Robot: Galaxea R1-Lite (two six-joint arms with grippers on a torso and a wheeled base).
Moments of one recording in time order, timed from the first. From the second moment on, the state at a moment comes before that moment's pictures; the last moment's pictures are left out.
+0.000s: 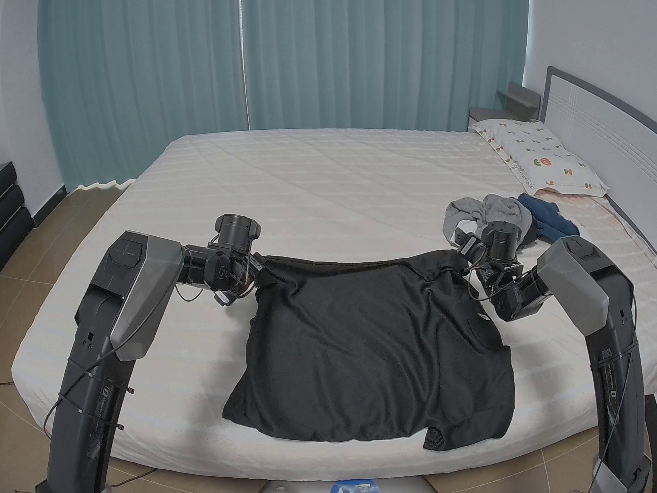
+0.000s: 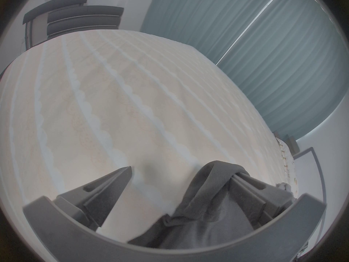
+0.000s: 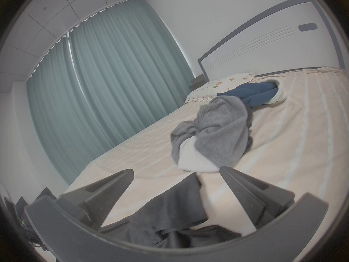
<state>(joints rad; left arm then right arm) -0.25 2.67 -1.99 0.08 0.26 -0.99 0.16 2.63 -1.56 -0.93 -0.34 0.55</state>
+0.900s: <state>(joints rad) -0.15 2.48 -1.71 0.10 0.11 -1.00 0.10 2.43 -1.23 -0.89 -0.15 0.68</state>
